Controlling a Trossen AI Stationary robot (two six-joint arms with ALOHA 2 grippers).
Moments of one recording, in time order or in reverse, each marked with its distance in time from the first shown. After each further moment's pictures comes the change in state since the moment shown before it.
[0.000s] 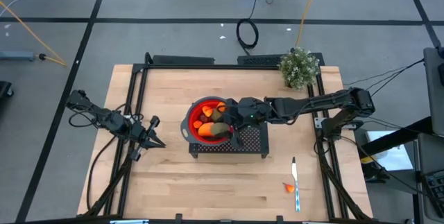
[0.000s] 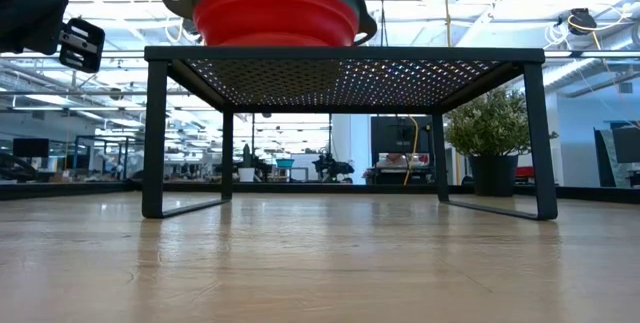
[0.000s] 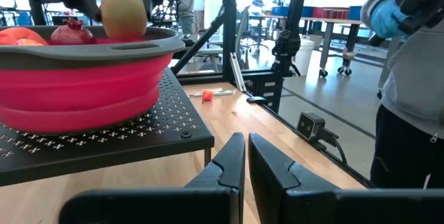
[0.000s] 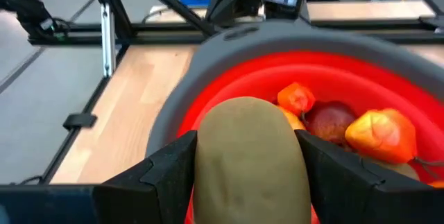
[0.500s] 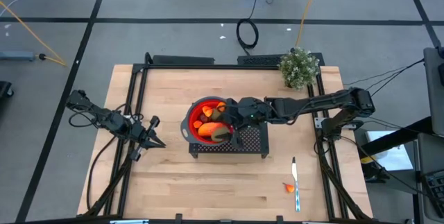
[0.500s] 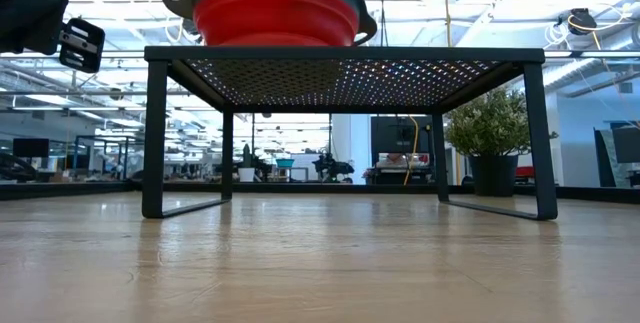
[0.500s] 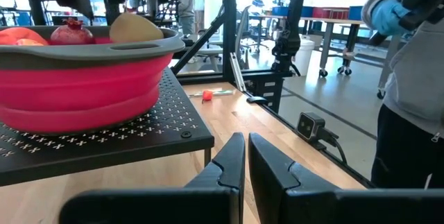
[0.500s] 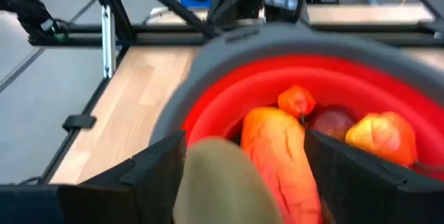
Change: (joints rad) left arm 0.000 0.000 0.000 0.000 0.000 0.000; right arm 0.000 0.000 0.000 0.013 0.000 -0.007
